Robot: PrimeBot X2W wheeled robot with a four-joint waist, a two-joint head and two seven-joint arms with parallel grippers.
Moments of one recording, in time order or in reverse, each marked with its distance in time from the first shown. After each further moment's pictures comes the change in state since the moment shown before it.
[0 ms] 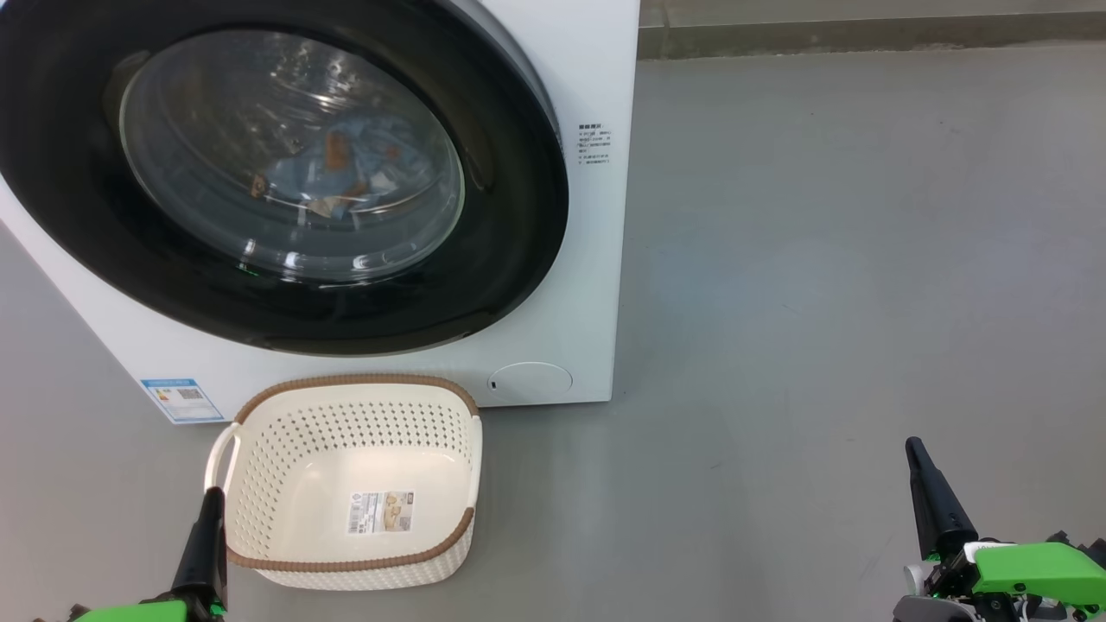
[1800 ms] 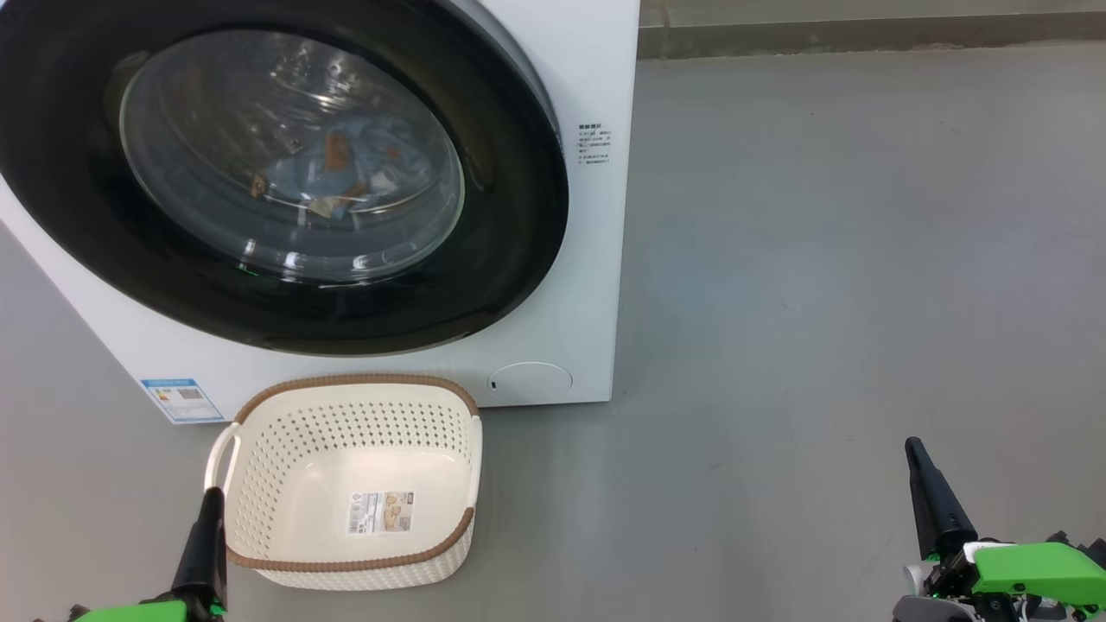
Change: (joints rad) left arm 0.000 -0.002 0.003 0.000 0.003 0.000 0.000; right arm 0.000 0.002 -0.001 0.000 -0.001 0.000 0.001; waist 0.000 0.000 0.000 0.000
